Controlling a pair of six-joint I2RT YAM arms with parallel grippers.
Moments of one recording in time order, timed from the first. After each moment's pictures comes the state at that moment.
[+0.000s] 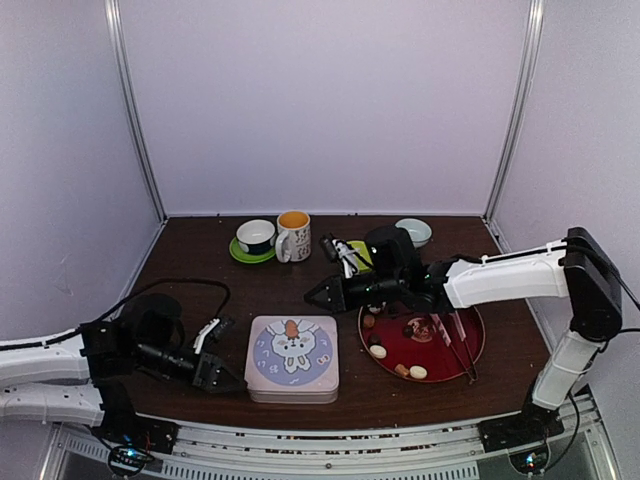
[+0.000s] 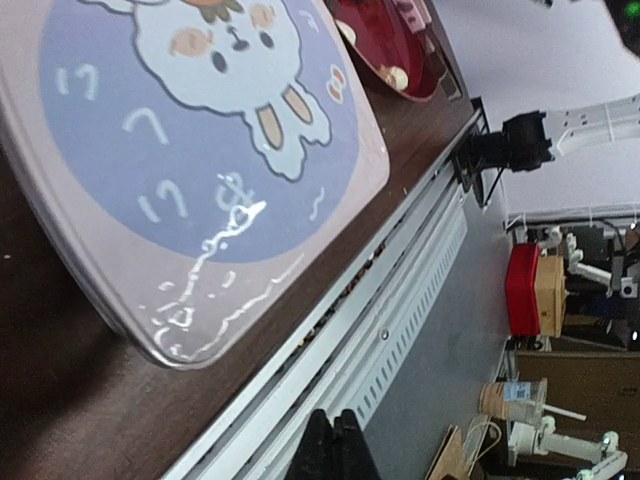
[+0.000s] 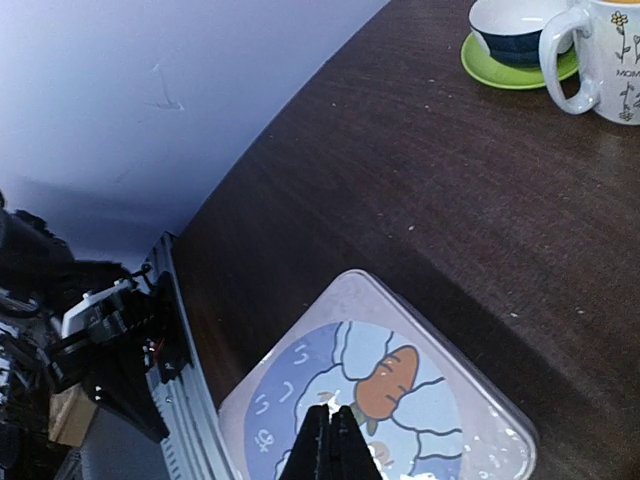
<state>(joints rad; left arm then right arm) -0.90 0.80 0.37 -0.27 0.55 -0.75 0.91 1.71 1.07 0.20 -0.39 0.55</state>
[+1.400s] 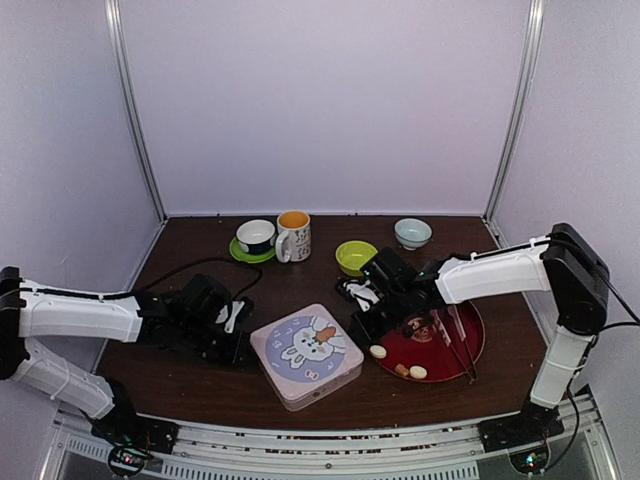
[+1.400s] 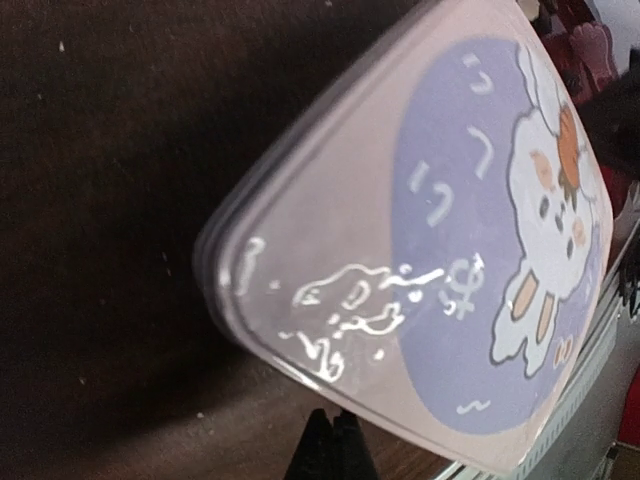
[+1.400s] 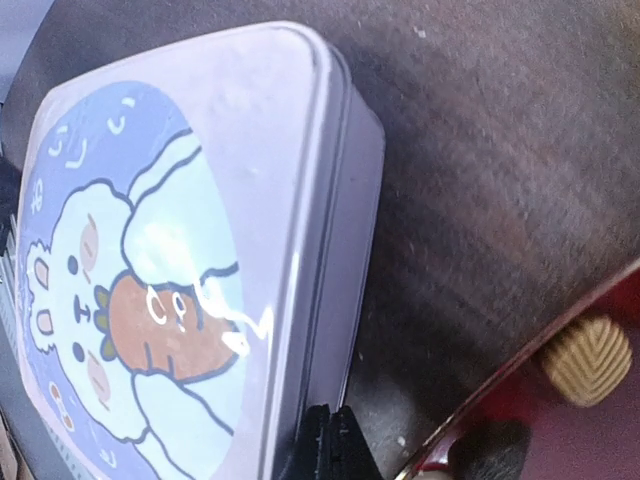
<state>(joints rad) -0.86 1.28 0.60 -0.30 0.21 -0.64 0.86 1.80 1.11 -0.31 -0.29 0.27</state>
